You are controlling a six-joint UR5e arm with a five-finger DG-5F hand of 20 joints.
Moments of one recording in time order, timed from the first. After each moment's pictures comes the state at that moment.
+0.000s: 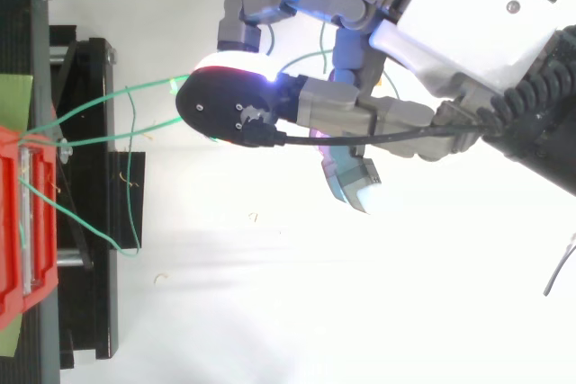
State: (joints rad) arm 0.23 -2.25 -0.99 -3.26 -0.84 -0.18
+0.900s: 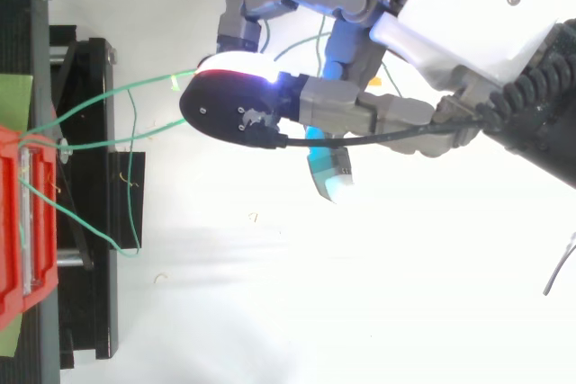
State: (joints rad) arm 0.22 -2.25 -0.99 -3.27 -0.84 -0.18
